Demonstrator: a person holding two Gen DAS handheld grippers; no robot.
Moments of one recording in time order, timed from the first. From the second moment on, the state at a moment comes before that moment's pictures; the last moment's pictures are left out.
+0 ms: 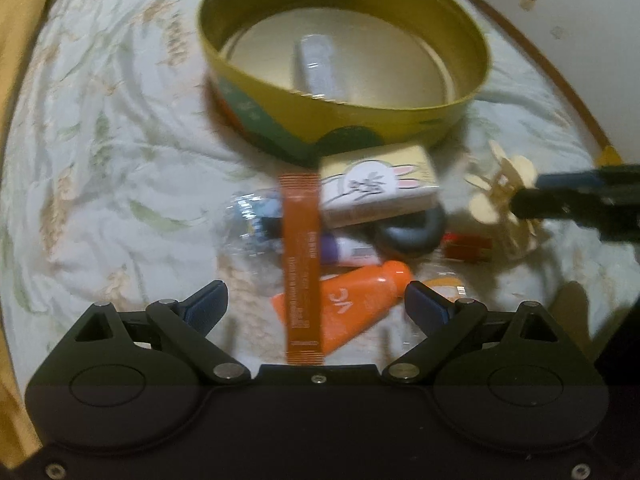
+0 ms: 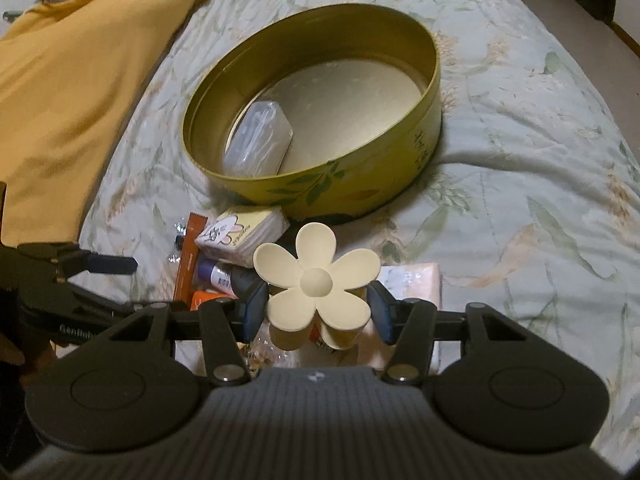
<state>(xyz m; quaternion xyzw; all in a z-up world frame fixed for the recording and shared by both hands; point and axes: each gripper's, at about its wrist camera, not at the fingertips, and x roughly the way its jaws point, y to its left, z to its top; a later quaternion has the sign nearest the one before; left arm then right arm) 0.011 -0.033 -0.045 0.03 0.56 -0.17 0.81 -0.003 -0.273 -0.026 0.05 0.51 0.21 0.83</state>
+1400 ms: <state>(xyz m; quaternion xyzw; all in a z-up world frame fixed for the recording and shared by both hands) -0.012 -0.099 -0.074 0.04 0.57 -0.27 0.78 -0.004 -0.294 -0.009 0.08 0.48 0.20 0.85</state>
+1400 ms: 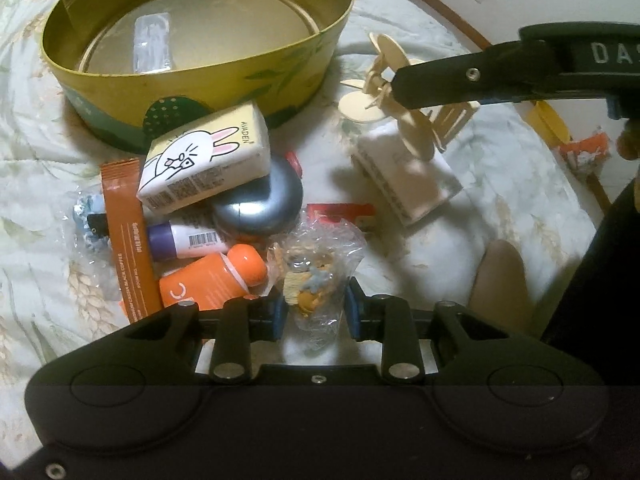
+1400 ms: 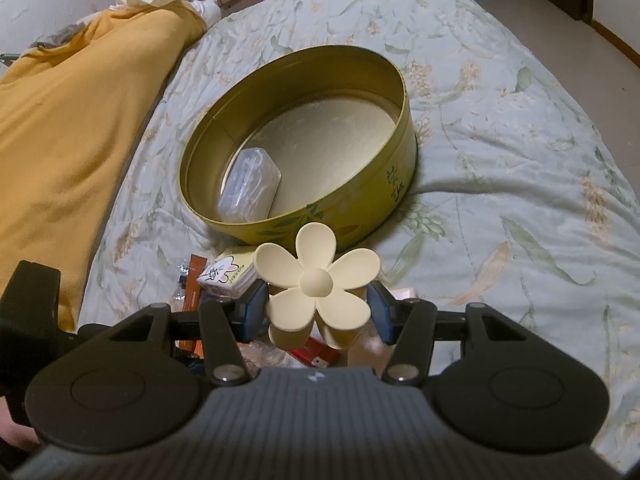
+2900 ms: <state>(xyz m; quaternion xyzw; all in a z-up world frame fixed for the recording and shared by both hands) -0.016 -0.086 -0.050 0.04 0.56 -0.30 0.77 0.074 -0.229 0.043 0.02 0.44 0.19 0.88</state>
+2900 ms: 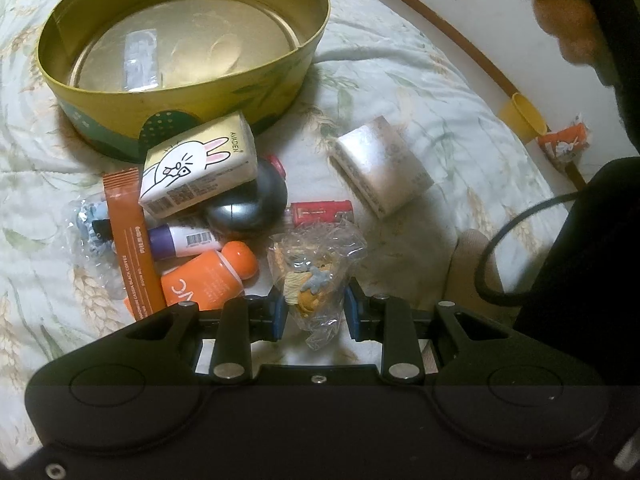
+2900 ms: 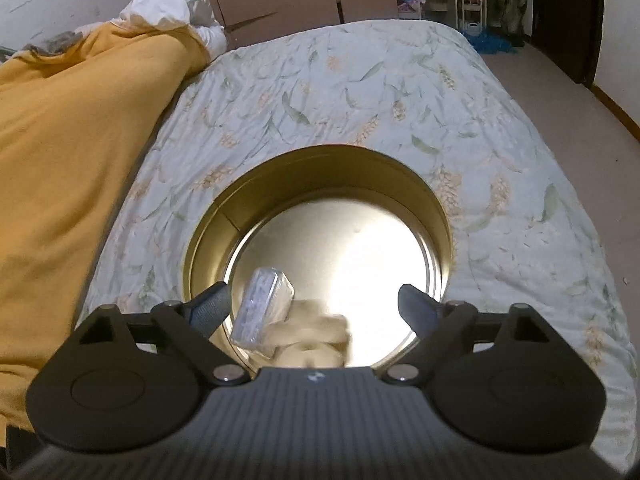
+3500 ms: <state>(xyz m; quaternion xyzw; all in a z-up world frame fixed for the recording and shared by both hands) -0.017 -0.086 -0.052 0.04 0.56 -0.30 0.77 0.042 -0.258 0.020 -0.01 0.47 0.18 0.86</state>
